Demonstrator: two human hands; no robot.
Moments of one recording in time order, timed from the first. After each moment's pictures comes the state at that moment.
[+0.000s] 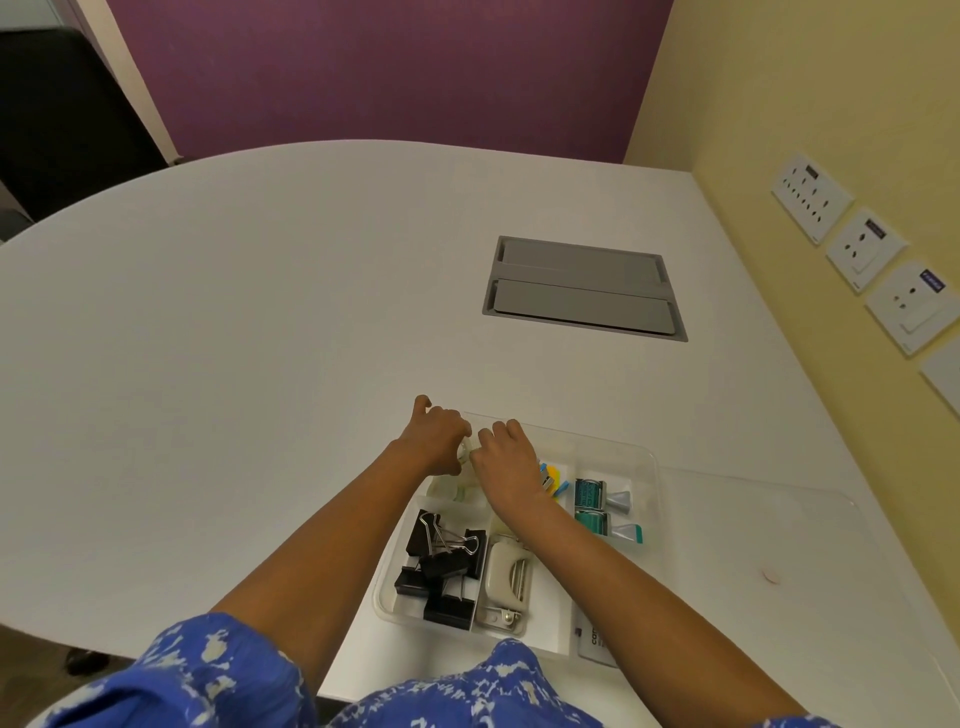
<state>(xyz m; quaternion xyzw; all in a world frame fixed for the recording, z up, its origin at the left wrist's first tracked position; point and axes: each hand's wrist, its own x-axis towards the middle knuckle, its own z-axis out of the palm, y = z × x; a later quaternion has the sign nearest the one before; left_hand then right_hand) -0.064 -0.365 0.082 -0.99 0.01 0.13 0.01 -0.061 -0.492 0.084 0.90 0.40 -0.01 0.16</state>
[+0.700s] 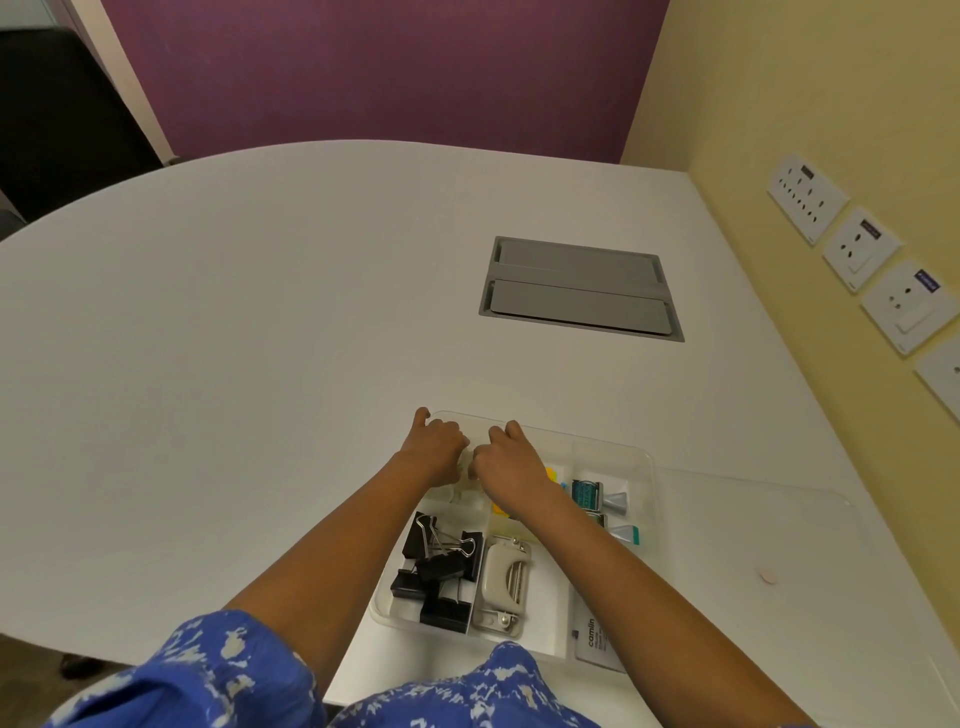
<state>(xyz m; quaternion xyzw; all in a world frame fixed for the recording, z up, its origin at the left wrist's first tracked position) -0.061 -0.369 0.063 -0.98 0.01 0.16 0.06 -0.050 -0.502 0.082 0.89 0.44 -0.05 0.11</state>
